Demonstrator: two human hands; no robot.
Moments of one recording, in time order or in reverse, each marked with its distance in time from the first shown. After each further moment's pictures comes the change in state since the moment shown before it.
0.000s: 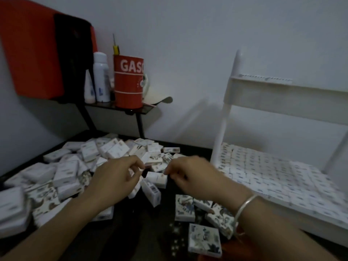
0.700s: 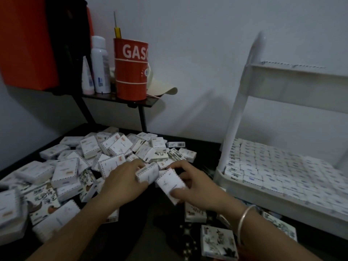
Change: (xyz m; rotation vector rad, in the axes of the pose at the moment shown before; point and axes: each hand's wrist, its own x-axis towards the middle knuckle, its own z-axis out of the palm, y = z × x) left_hand 0.017 -0.029 0.043 -0.025 -0.199 -0.207; right_hand 0.007 0.019 0.066 0.696 -0.026 0.217
